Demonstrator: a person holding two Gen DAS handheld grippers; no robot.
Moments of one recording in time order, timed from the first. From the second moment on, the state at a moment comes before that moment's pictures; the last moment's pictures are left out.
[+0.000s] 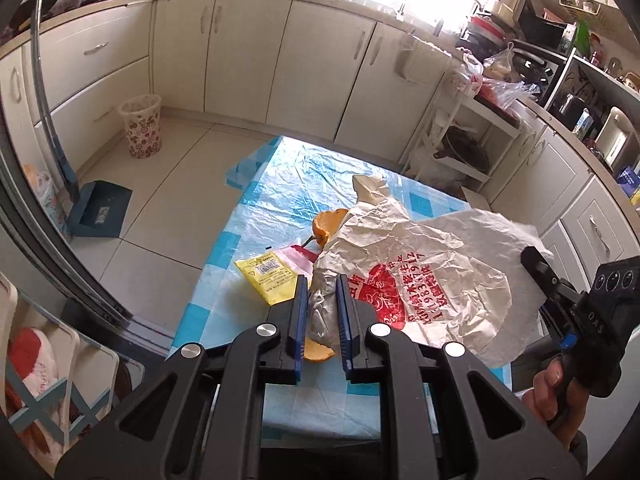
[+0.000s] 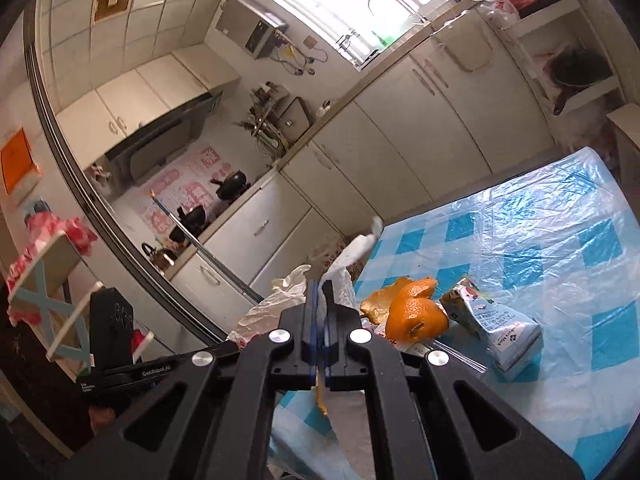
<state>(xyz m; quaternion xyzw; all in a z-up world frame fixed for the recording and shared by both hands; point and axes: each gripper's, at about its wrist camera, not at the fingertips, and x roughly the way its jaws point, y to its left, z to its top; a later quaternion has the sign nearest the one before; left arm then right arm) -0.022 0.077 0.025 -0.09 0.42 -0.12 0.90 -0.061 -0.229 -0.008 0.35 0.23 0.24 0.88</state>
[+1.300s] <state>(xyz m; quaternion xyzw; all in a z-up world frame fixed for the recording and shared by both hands) -0.108 -0.359 -0.092 0.28 0.45 -0.30 0.80 -0.205 -0.470 -0.182 0.38 0.35 -0.15 0.84</state>
